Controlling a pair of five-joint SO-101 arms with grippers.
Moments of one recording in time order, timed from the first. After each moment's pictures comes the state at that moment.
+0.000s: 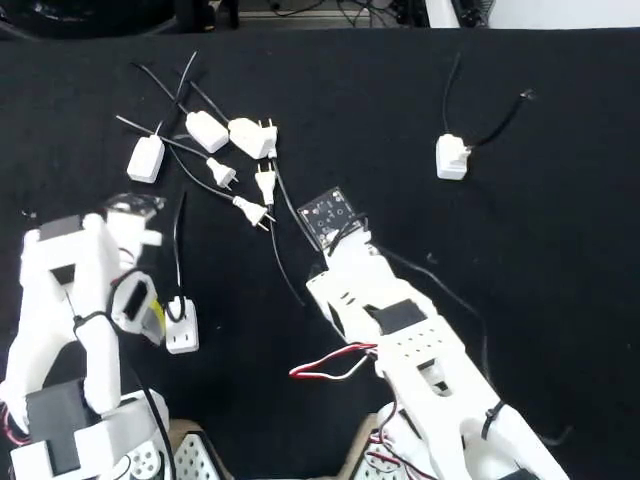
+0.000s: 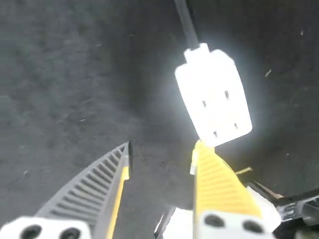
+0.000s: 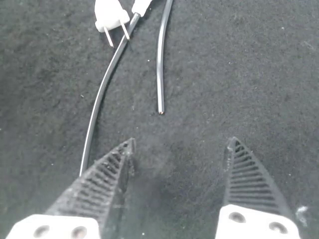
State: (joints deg) left arm -22.3 -16.3 42.2 77.9 -35.8; right arm -22.5 -42.2 76.2 25.7 12.3
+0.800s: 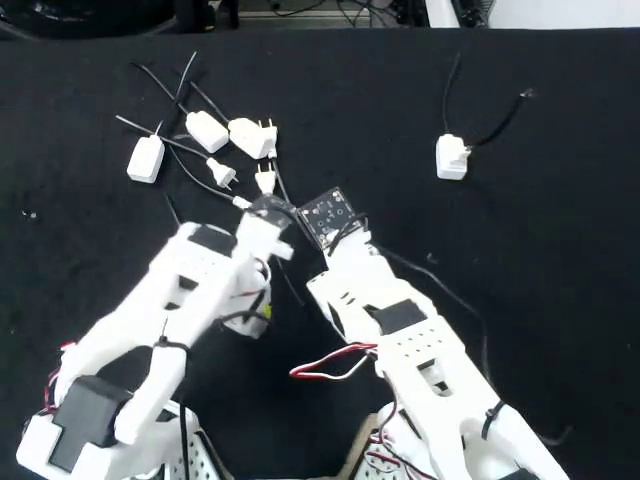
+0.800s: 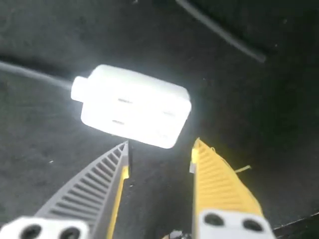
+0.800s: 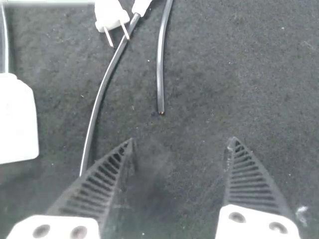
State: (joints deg) left arm 18.3 -16.3 43.5 67.8 -9.7; right arm -22.5 -42.2 76.2 25.7 12.3
